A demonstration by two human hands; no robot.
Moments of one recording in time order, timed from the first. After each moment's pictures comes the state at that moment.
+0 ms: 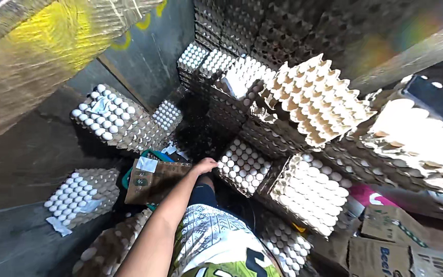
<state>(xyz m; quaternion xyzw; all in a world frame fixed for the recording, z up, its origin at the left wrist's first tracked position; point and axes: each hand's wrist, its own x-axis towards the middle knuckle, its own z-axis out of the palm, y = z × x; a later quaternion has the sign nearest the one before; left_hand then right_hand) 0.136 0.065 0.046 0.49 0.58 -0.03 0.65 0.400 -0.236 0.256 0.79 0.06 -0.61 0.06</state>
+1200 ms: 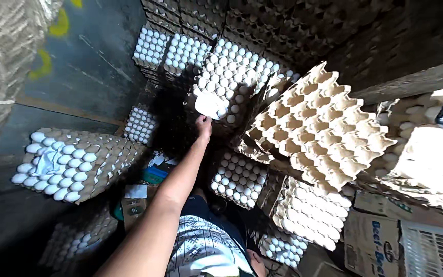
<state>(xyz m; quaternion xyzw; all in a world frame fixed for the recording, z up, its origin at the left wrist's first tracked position) 0.273 0.376 0.015 0.37 0.68 0.29 0.57 0.315 -0.209 0.085 0.86 -0.09 -0.48 -0.17</state>
